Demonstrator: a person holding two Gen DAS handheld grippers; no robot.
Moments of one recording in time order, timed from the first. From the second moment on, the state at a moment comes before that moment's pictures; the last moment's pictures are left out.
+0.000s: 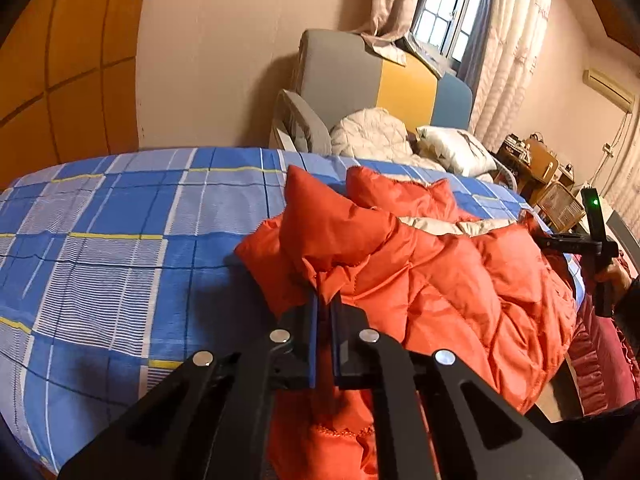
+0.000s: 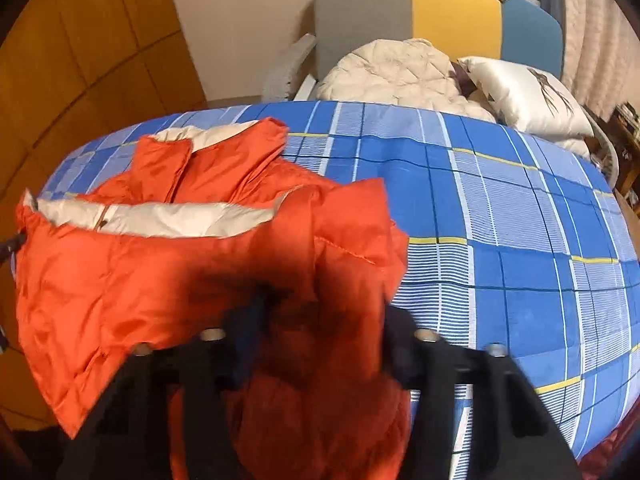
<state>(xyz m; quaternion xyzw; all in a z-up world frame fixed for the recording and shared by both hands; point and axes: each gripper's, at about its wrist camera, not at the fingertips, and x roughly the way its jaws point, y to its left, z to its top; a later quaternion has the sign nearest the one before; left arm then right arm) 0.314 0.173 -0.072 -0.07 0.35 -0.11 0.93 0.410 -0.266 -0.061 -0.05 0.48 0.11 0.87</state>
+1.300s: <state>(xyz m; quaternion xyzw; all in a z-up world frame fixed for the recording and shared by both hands) 0.504 0.160 -0.126 -0.10 0.44 0.01 0.89 0.543 -0.269 -0.100 -0.01 0.47 -0.02 0.88</state>
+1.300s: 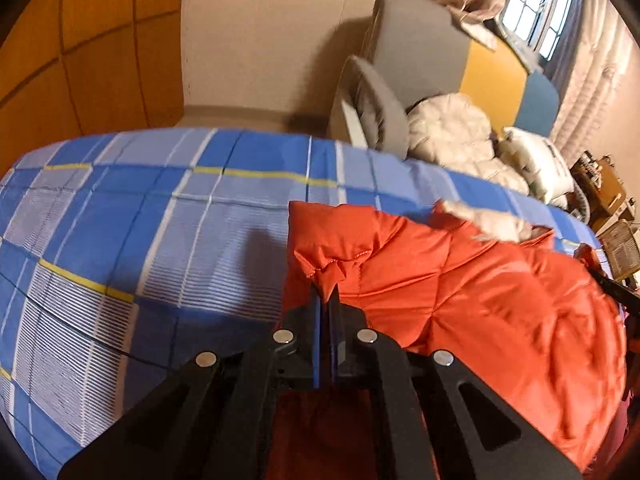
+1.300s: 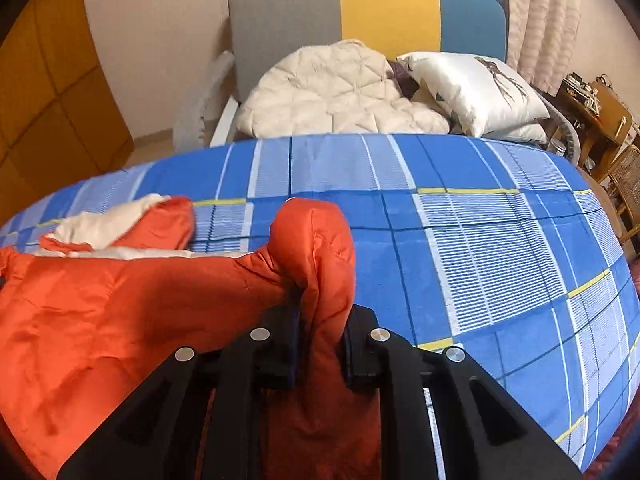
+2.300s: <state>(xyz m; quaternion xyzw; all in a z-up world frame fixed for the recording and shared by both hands) 0.422 0.110 -0.044 -0.11 0.35 0.04 0.93 0.469 -0.264 -0.040 0.04 0.41 0.01 0.91</state>
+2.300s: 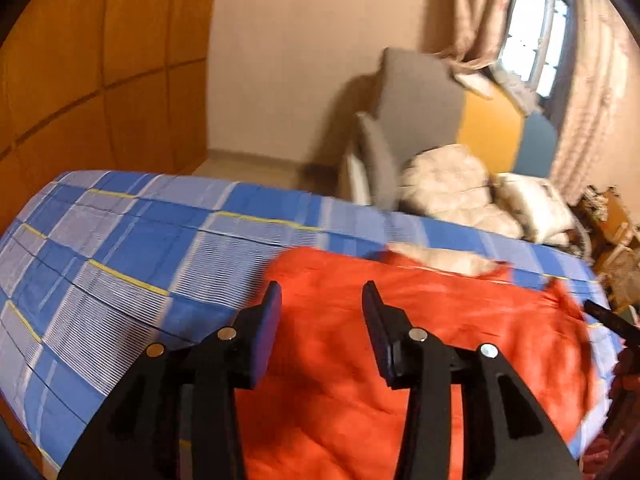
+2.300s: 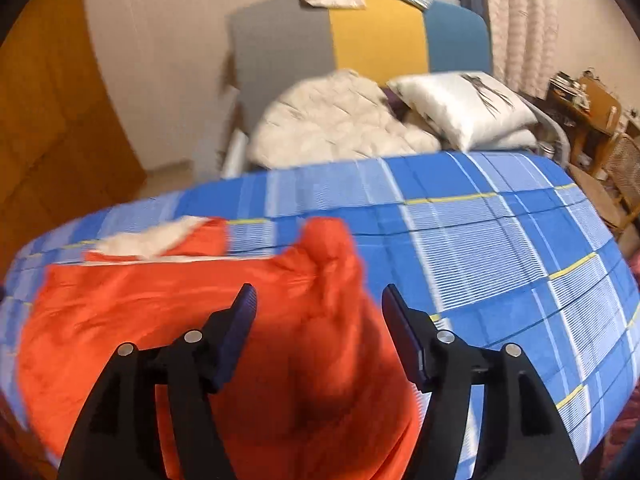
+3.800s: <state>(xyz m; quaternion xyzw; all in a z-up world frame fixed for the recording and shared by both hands) 0.404 -0.014 -0.105 -0.08 0.40 -0.03 0.91 0.404 -0.200 -0.073 0.00 0.42 0.04 0.91</state>
